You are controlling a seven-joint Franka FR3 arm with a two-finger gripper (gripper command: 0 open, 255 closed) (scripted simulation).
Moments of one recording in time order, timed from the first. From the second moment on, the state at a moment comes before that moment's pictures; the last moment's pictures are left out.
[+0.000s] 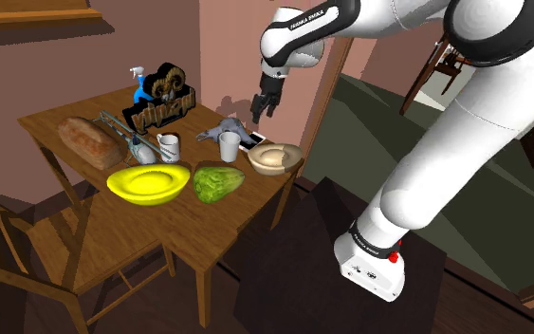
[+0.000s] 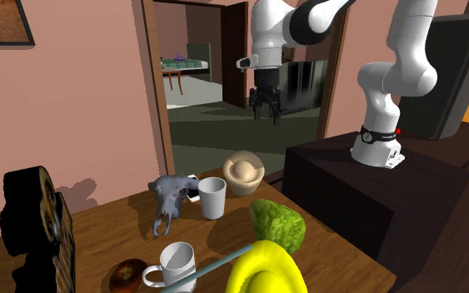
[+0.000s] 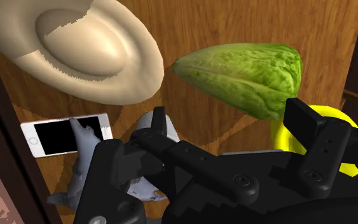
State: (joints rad) arm -0.01 -0.05 -0.17 -2.26 0.13 2.20 -0.36
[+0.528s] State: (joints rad) arm -0.03 0.26 -0.17 -2.07 0.20 2.29 -0.44
